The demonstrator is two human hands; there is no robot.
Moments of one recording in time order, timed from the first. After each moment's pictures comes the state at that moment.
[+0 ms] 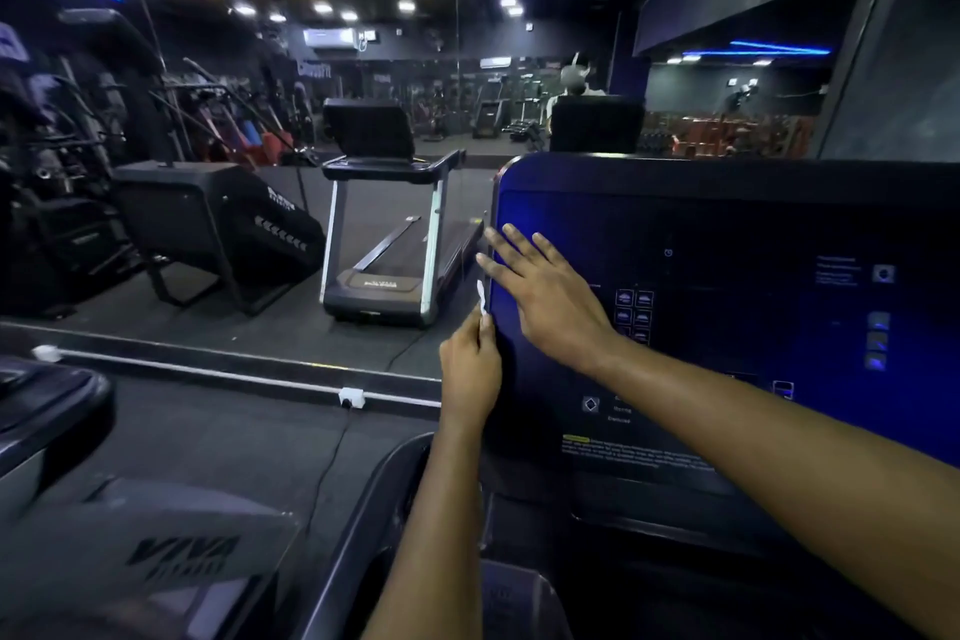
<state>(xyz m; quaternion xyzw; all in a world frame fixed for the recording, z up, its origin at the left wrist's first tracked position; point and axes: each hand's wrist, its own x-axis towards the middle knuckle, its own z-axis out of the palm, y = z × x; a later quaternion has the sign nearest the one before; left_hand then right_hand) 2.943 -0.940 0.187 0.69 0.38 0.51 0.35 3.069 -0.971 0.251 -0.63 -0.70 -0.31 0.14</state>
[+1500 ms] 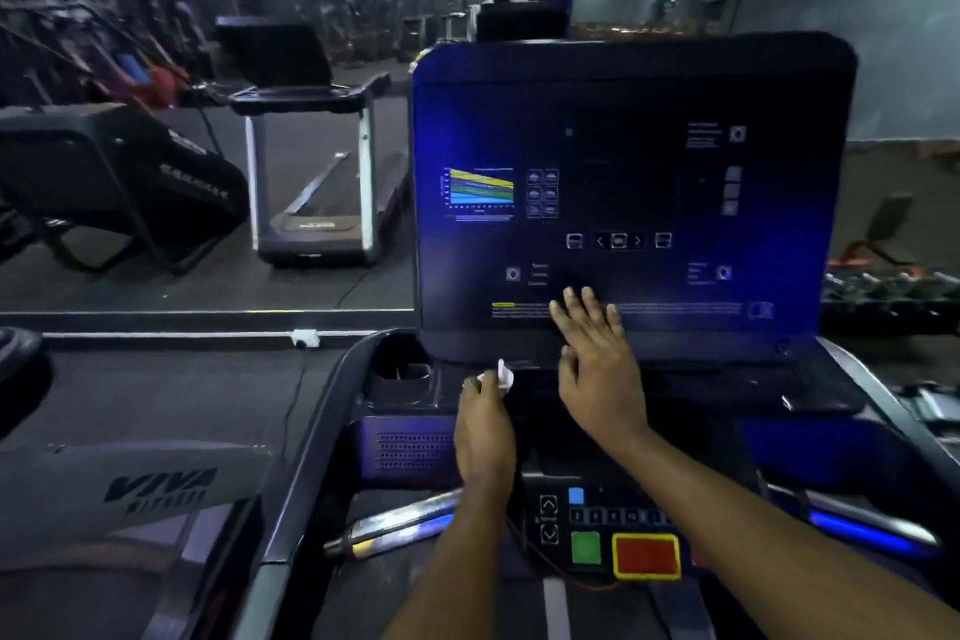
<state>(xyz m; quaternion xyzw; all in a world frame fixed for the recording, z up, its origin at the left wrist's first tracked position) 2.920 -1.098 0.026 0.77 0.45 0.33 0.30 3.042 -1.181 0.086 -0.76 -0.51 -0.21 0.35</state>
